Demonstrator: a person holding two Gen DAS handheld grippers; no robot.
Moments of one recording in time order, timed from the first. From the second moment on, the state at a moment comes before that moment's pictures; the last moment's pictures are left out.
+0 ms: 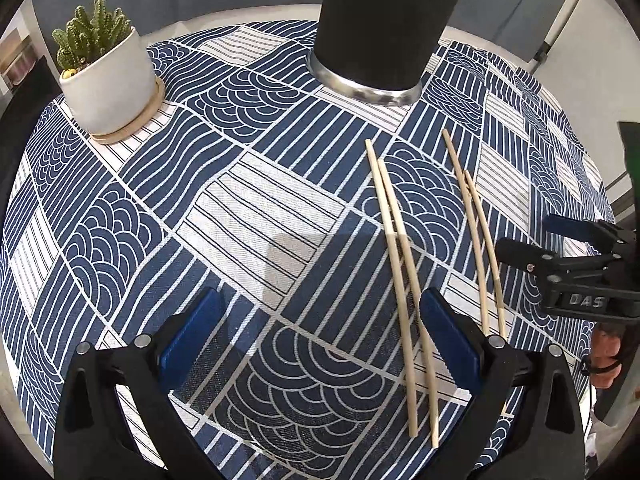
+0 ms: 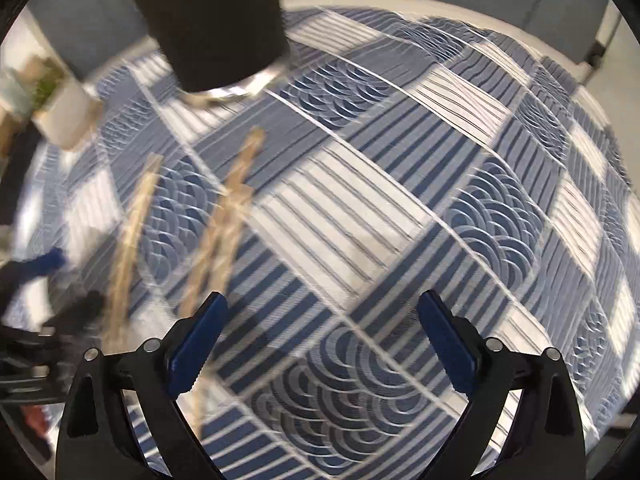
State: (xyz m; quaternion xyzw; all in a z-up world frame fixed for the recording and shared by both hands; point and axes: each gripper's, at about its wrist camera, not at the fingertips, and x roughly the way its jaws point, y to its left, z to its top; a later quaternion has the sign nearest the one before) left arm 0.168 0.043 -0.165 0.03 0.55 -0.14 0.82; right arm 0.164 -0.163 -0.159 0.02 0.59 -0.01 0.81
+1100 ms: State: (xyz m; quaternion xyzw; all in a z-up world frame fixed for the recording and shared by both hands) left arm 0.169 0.057 -0.162 0.09 0.57 -0.12 0.81; right arm 0.191 -0.213 -0.148 0.02 0.63 -0.01 0.77
